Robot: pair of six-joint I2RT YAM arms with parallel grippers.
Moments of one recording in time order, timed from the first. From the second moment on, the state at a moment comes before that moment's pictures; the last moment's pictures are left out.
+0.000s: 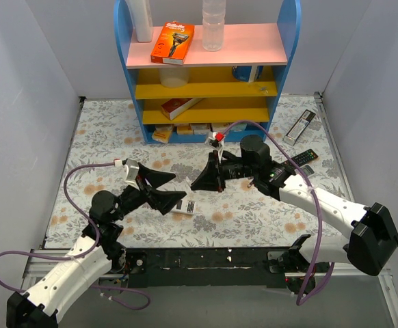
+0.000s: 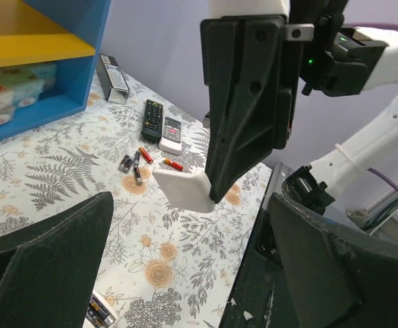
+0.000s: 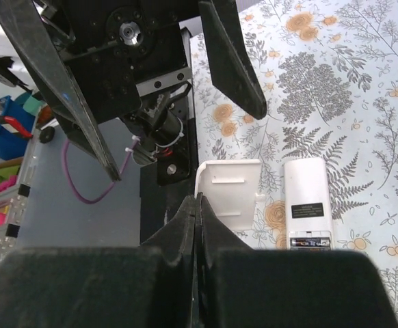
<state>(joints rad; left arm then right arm) -0.54 0.50 0.28 0.46 0.47 -0.58 0.80 1.26 0.90 0.11 -0.82 0.31</state>
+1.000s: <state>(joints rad) -0.54 0.58 0.44 0.27 0.63 0.02 0.78 1.24 0.90 0.39 -0.97 0.68</state>
